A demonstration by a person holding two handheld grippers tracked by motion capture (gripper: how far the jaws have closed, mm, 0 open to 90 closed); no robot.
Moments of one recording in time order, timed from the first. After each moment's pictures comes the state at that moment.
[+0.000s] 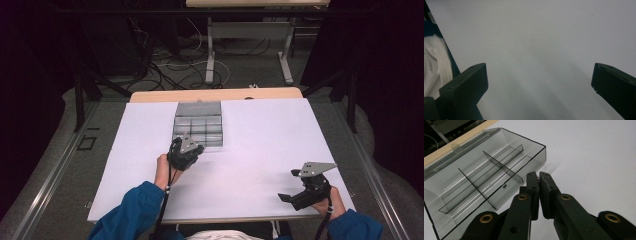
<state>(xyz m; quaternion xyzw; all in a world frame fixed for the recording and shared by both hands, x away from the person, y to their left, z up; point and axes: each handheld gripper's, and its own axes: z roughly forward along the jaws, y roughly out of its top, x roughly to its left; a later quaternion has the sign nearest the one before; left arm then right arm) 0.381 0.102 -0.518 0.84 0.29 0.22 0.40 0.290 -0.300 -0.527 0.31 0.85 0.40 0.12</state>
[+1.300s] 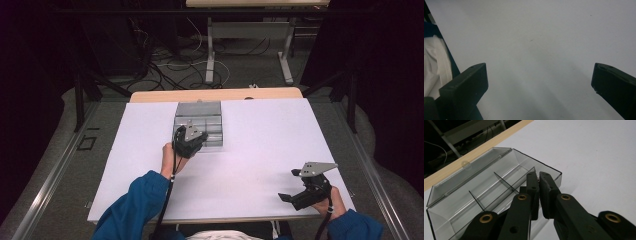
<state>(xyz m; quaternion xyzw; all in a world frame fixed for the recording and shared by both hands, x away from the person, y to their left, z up) 0.413 0.088 -0.508 0.82 0.29 0.24 0.42 0.290 -0.301 -0.526 0.31 0.85 0.40 0.12</state>
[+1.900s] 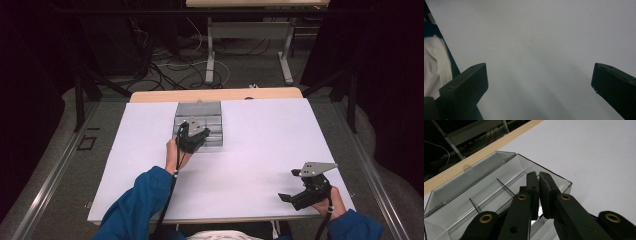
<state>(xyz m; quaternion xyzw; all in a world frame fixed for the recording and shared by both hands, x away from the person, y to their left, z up) 0.431 0.081 -0.514 0.82 0.30 0.25 0.42 0.290 -0.302 -0.525 0.31 0.86 0.40 0.11</state>
